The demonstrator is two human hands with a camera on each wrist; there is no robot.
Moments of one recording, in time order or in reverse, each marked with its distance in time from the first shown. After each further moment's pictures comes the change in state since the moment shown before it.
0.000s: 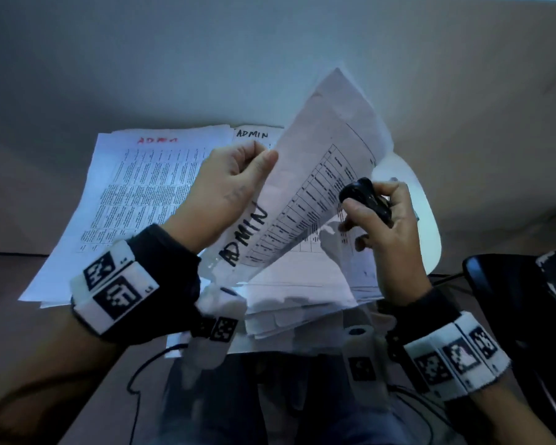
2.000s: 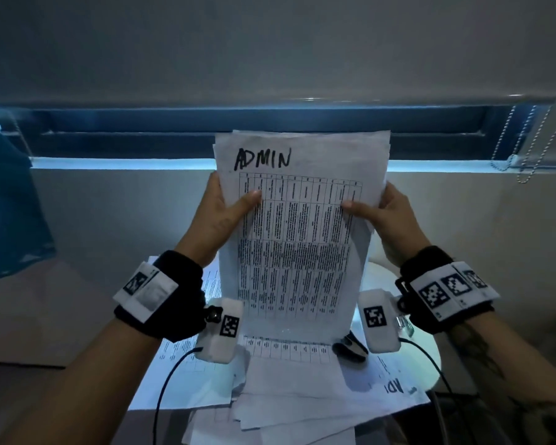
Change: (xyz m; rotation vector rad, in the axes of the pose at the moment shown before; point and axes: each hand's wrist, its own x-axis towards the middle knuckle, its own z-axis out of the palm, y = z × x) left_hand 0.061 0.072 -0.068 -0.112 0.160 0.245; right_hand 0.120 -0.113 0.005 0.051 -0.149 -0.198
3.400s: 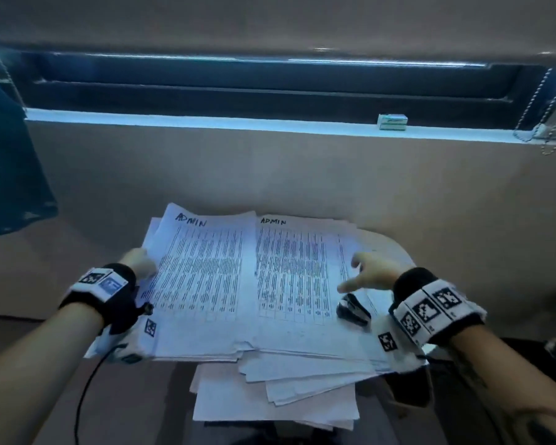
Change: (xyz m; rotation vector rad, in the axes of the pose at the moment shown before) left_hand -0.043 -0.169 -0.145 0.923 -0.050 -0.907; right_hand -0.050 0.068 -0.001 -1.332 -0.585 0.588
